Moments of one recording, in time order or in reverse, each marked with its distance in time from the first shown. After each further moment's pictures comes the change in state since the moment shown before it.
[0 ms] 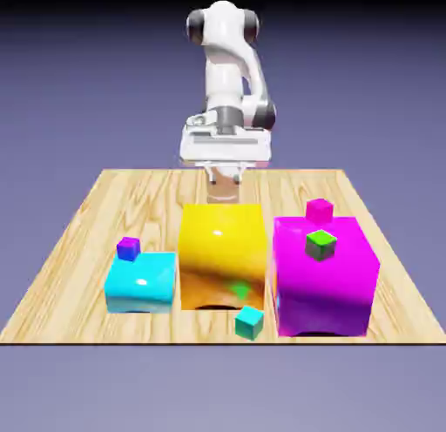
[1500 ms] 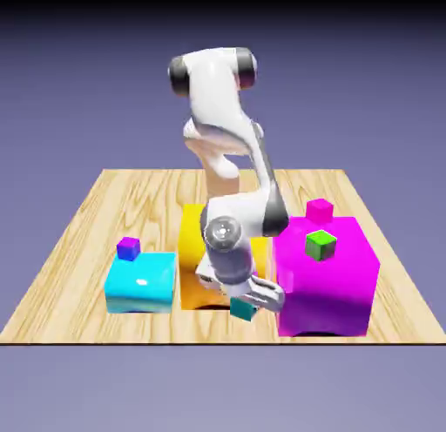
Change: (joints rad) arm -0.109 0.939 0.170 0.832 -0.003 -1.059 0.441
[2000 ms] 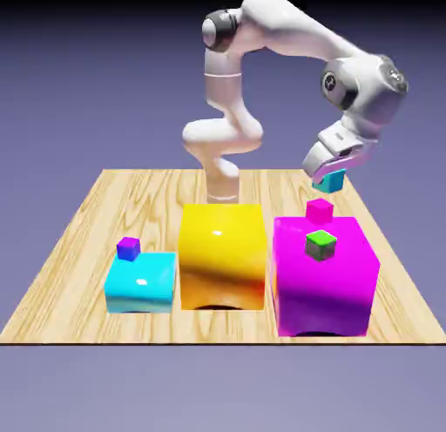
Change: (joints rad) arm 0.261 -0.453 0.302 -0.036 -0.007 -0.474 -0.474
